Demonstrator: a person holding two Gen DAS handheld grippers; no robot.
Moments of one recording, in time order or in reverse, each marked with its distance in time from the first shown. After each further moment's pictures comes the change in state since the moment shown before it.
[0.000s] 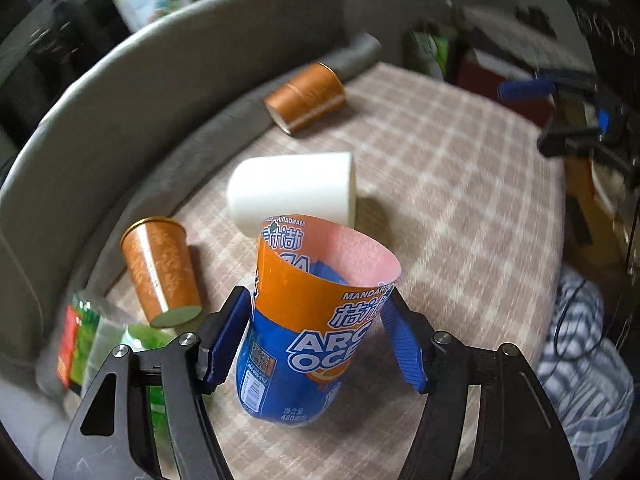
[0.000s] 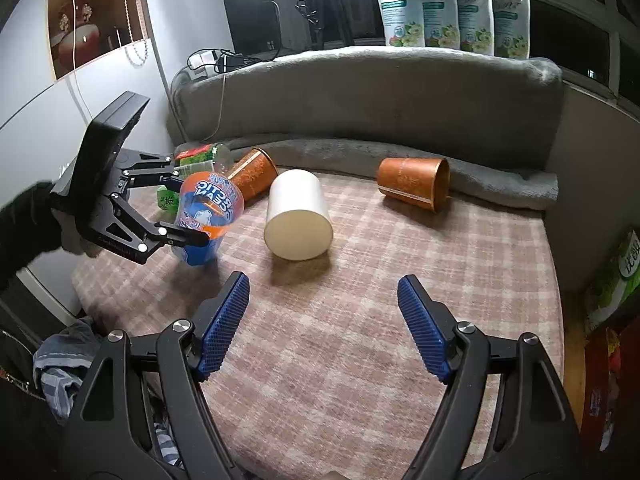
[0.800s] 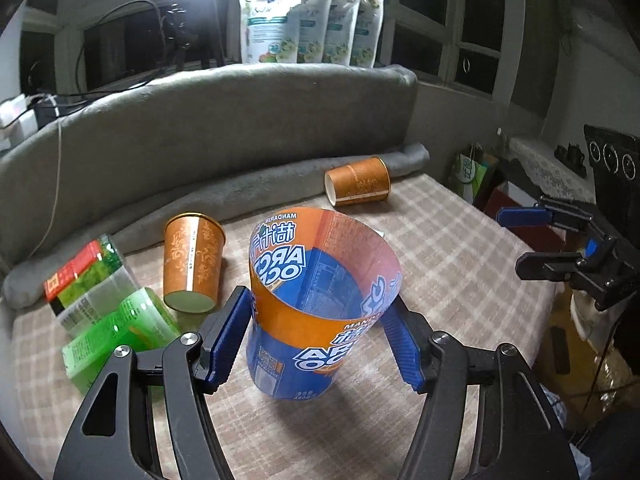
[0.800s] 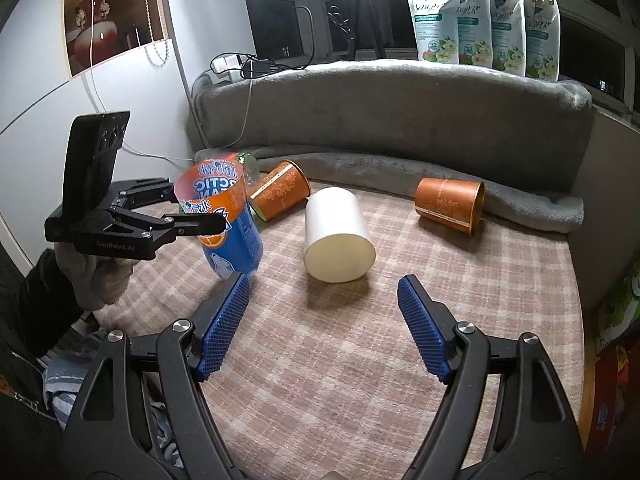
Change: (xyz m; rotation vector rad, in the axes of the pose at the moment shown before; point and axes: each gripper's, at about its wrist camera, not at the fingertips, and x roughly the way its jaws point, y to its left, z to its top) left arm -0.045 0.010 -0.036 -0.366 -0.328 0.013; right arm 0.011 0.033 0.014 -0.035 -0.031 0.042
